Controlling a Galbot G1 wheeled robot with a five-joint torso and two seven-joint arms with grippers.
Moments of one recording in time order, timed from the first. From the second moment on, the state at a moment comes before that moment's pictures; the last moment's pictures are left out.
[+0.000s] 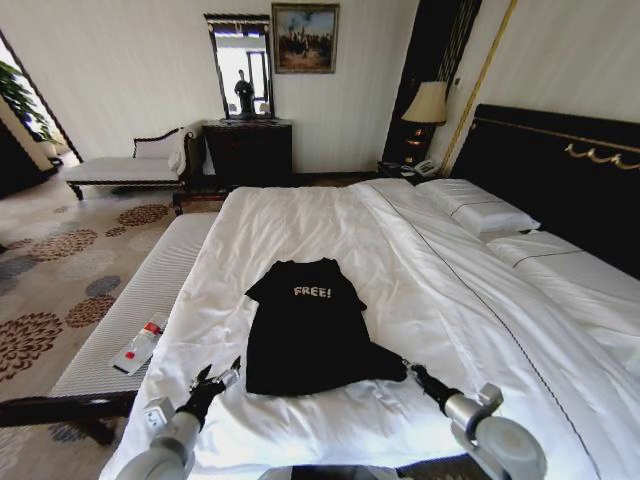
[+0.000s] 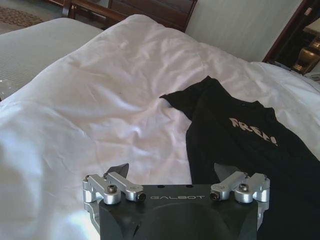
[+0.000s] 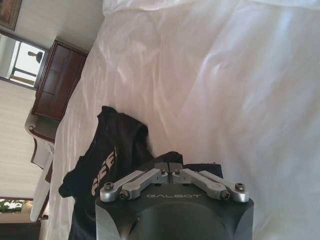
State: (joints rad) left arm 1.91 -1.14 -0.62 -2.25 -0.82 0.23 -0.22; right arm -1.61 1.29 0.90 2.01 1.59 -0.62 0.29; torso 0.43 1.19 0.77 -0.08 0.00
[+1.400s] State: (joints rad) left arm 1.70 -1.09 -0.27 -2.03 -0.72 0.26 -0.07; right arm -1.57 1.29 0.88 2.03 1.56 -0.61 0.31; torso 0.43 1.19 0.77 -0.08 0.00
